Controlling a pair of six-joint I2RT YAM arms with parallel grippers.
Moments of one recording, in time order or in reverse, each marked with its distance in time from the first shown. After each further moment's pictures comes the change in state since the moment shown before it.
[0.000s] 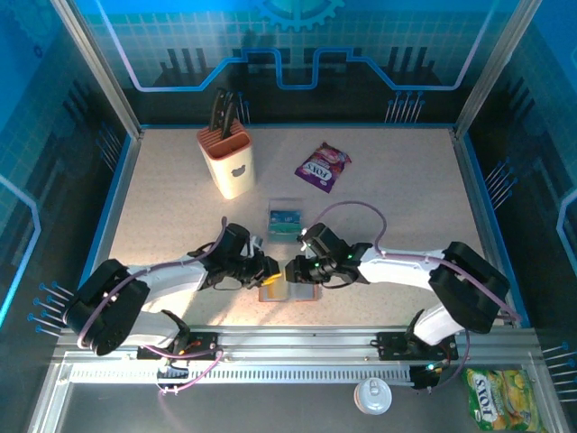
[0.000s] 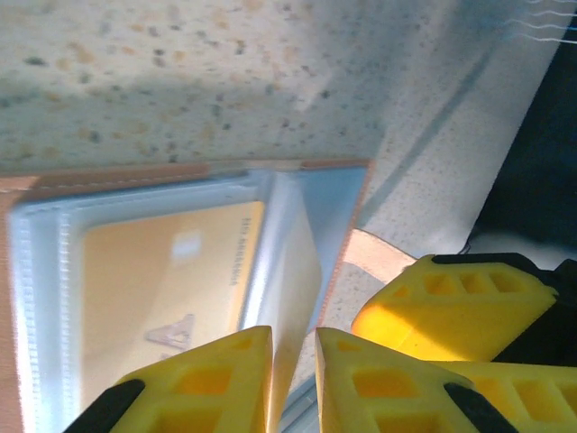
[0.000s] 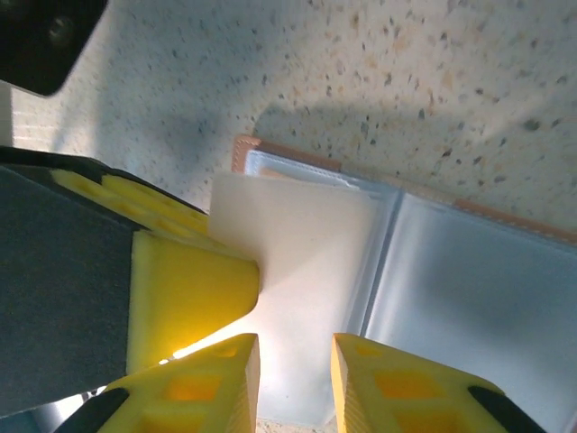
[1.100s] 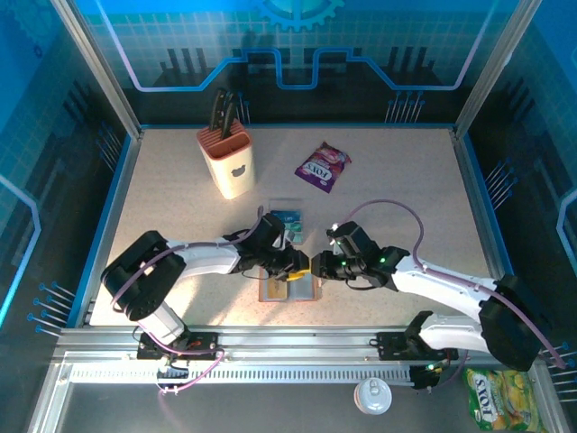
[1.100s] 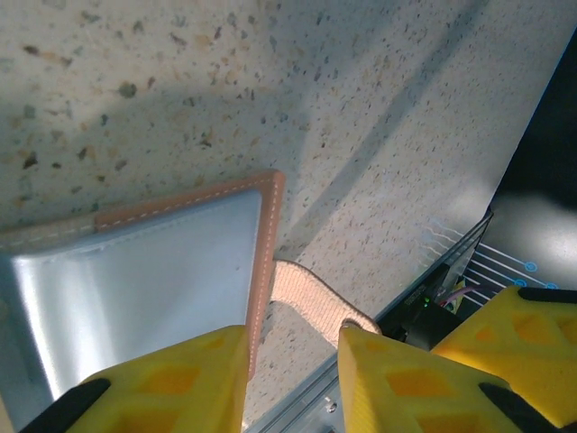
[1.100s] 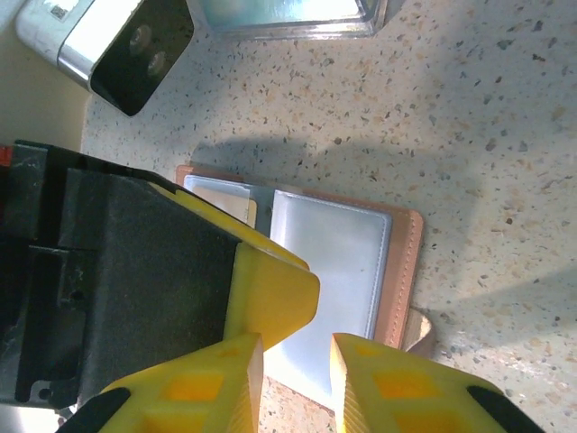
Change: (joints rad) left arm -0.144 0.292 0.266 -0.005 -0.003 0.002; right arm -0.096 -0.274 -0.116 -0.146 0.078 -0.026
